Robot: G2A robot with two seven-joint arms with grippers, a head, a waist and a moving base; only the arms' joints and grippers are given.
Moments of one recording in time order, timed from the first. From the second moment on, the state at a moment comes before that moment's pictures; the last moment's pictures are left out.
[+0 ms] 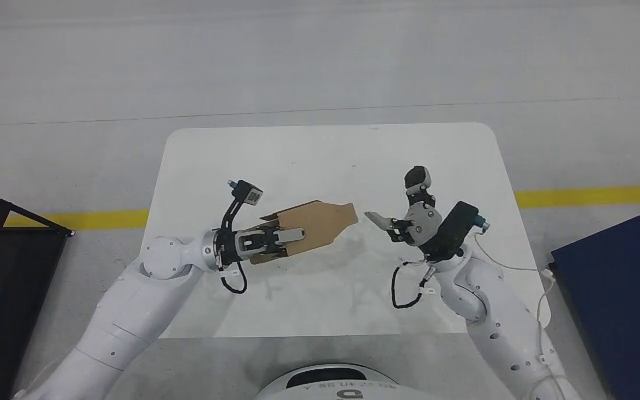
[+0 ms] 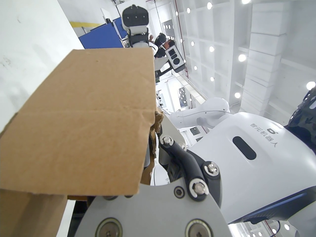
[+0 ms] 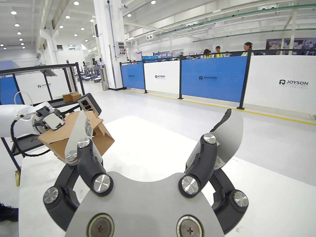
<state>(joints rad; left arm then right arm) 1.31 -0.93 -1.04 -1.58 -0.65 -0.55 -1.02 -1.64 -1.10 1.28 -1.82 -1.20 -0.46 -0.48</state>
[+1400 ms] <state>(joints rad) 1.31 -0.97 -1.05 -1.57 -0.76 -0.52 -1.20 -1.48 -1.12 1.13 -1.74 -1.19 -0.67 -0.15</state>
